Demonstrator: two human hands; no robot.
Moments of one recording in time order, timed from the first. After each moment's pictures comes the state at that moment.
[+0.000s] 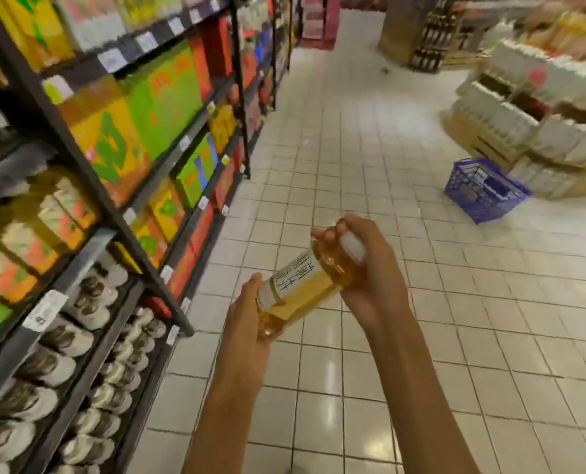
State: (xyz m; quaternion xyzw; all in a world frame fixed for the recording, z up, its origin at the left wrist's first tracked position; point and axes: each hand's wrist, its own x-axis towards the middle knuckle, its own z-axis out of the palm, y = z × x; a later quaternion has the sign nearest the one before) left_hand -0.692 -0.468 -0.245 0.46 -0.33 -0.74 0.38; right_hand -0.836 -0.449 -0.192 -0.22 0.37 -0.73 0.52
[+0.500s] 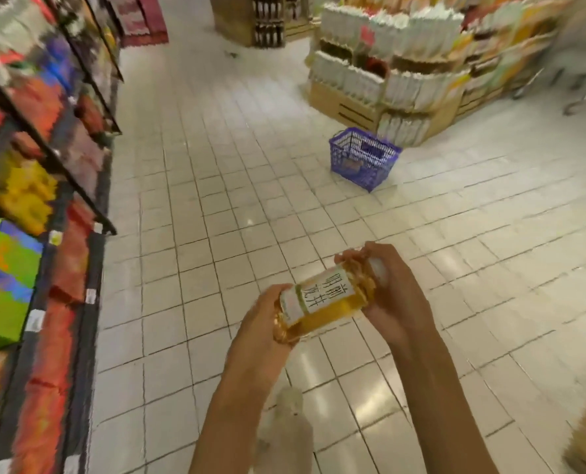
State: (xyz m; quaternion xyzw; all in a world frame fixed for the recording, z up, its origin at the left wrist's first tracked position) left_hand -1.033 -0.605 -0.256 0.37 -0.43 -0.81 0.13; right_hand -1.164 -0.498 -0.240 -0.03 0.42 -0.82 0.38
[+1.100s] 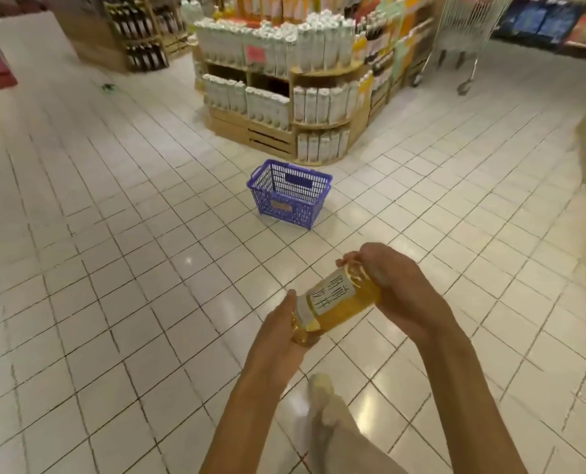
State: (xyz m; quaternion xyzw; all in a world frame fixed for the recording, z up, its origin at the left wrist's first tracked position) left_hand -1.537 -0.766 -0.289 0.32 -0.45 -0.83 -0.07; right_hand -1.623 -0.614 -0.252 -0.06 0.56 -0.79 0.24
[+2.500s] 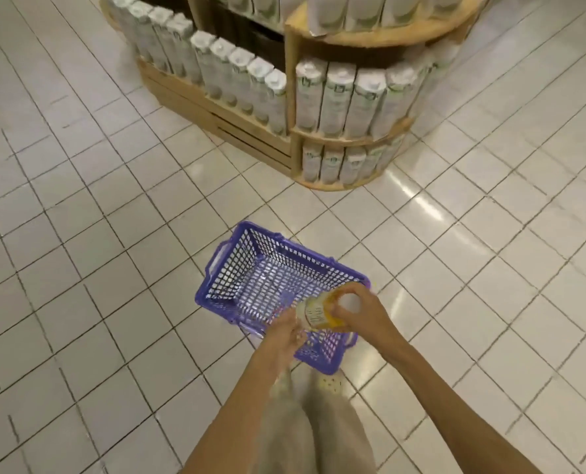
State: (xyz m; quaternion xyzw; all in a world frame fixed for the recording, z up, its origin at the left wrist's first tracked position) left_hand -2.558 -1.072 -0.656 0.48 -0.38 -0.77 -0.20; right_hand -2.630 -0.918 -0.601 0.06 0.77 -0.54 0.33
